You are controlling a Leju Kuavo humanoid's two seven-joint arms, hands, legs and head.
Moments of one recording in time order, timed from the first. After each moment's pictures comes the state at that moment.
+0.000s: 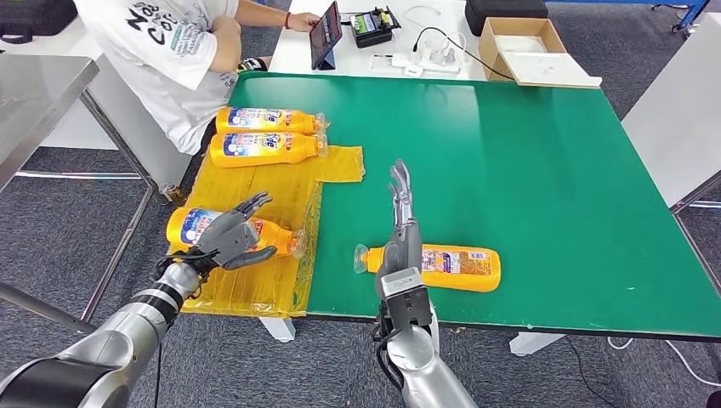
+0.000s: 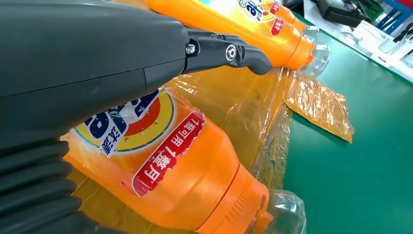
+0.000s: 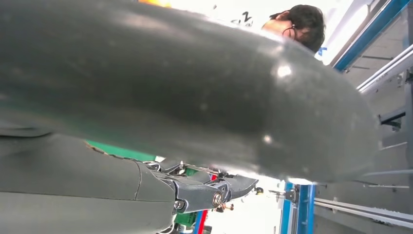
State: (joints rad) left arm -0.64 0.04 -0.20 -0.39 -0.84 -0.08 -0.54; right arm -0.25 0.26 0.55 -1.26 0.27 -0.40 -0.69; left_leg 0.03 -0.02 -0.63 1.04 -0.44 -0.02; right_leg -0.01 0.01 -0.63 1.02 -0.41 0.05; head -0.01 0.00
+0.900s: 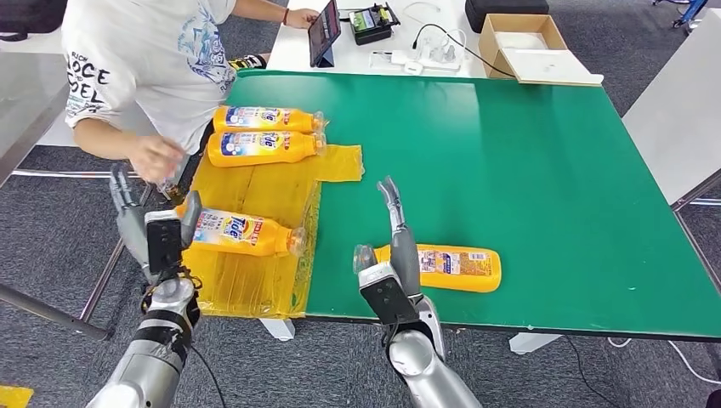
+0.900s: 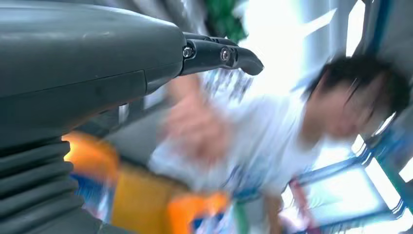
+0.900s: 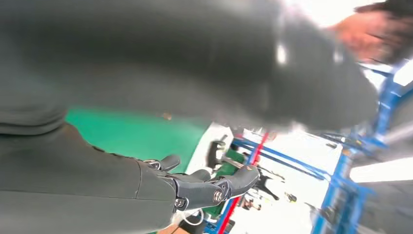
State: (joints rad) left arm -0.38 -0.12 0.08 -0.93 -0.36 0.68 -0.67; right arm -0.26 0.22 0.53 -1.17 0.49 -0.42 -0.51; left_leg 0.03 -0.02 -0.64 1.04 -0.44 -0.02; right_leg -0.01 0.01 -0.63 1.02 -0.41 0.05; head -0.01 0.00
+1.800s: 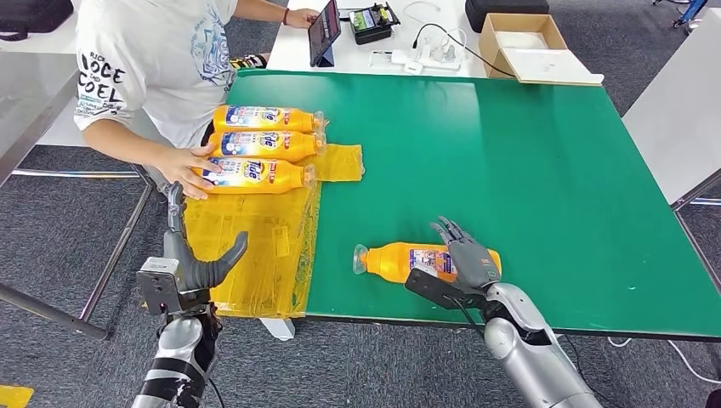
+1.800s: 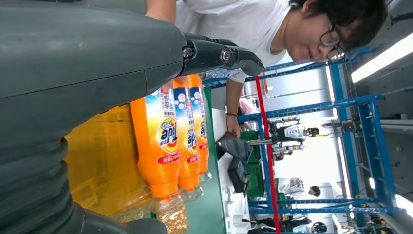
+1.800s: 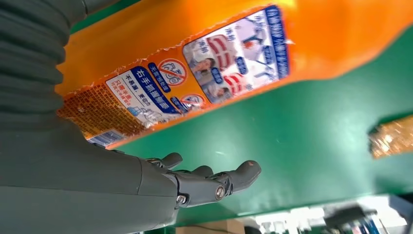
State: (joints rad) left arm -0.15 -0.20 0.01 -1.20 -0.29 0.20 -0.65; right arm -0.36 -0.16 0.49 -1.07 0.91 -0.03 -0.14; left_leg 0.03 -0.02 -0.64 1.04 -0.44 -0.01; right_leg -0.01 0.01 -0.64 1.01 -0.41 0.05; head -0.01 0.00
